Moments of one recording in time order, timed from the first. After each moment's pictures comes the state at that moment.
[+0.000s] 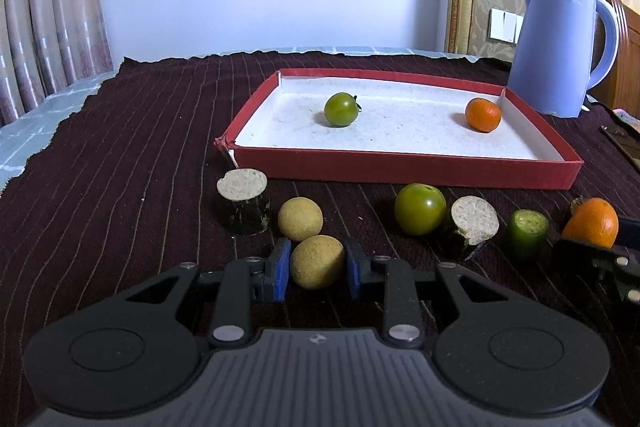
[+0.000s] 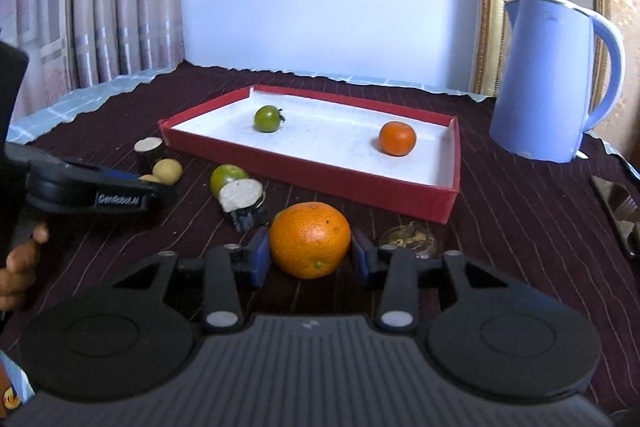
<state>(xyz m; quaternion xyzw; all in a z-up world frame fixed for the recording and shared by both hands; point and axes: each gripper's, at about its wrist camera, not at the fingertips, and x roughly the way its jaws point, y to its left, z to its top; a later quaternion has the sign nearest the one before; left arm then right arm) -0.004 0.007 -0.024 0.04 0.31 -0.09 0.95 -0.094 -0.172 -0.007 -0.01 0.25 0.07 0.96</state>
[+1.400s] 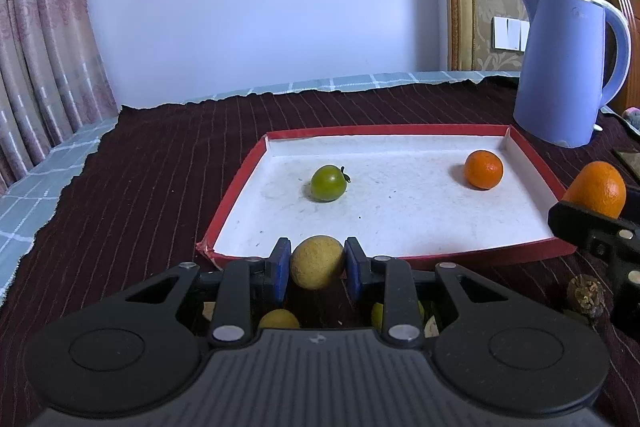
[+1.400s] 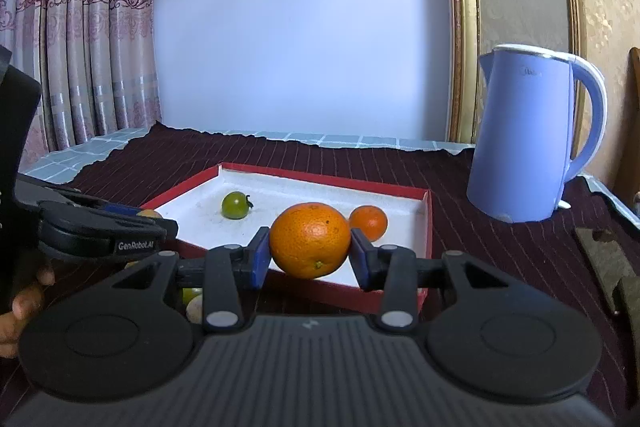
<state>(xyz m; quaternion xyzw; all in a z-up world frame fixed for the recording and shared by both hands) 0.037 -0.034 0.023 0.08 0.29 -0.07 0.95 -0.059 -0.187 0.038 0.01 0.19 0.04 0.98</state>
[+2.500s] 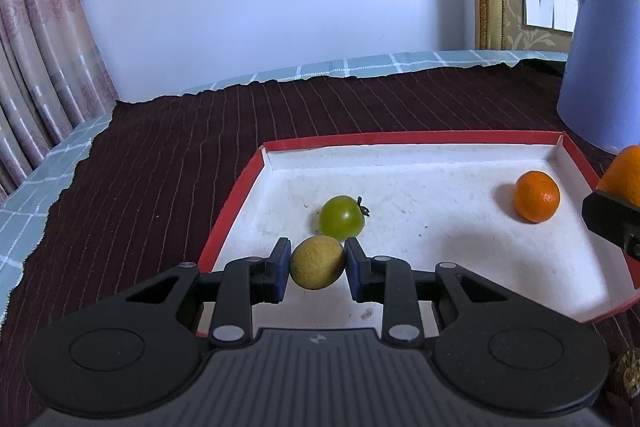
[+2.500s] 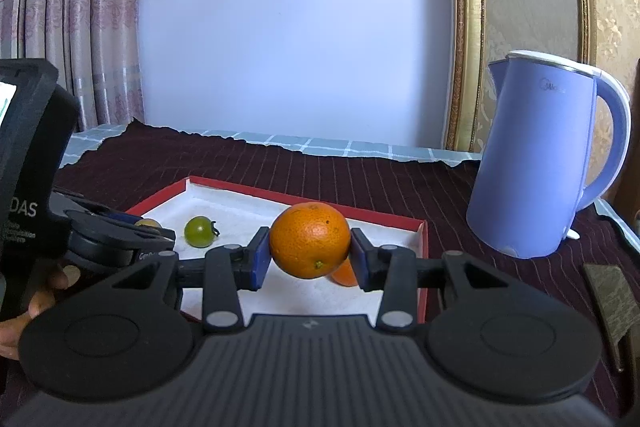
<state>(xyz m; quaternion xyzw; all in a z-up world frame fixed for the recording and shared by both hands) 0.120 -0.054 0.019 0.10 0.33 -0.04 0.94 0.013 -0.199 0.045 0.00 0.21 0.02 0.98</state>
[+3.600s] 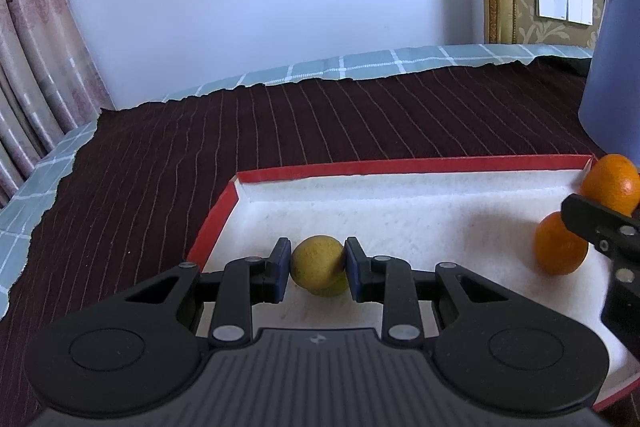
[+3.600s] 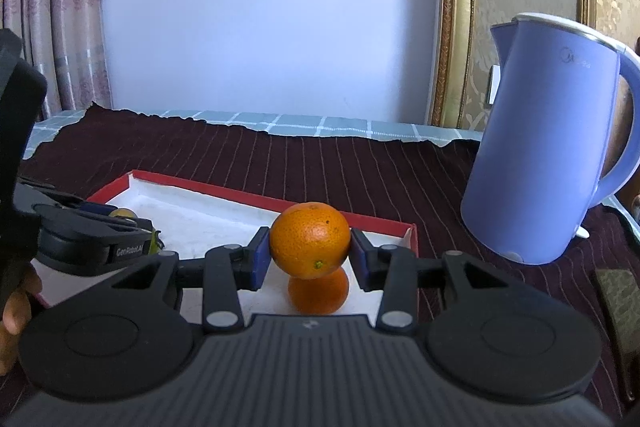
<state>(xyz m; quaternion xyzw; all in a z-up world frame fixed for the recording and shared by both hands) 0.174 -0.080 0.015 0.11 0.35 -0.03 0.93 0.086 -0.216 0.029 0.00 0.25 -0.02 0.97</state>
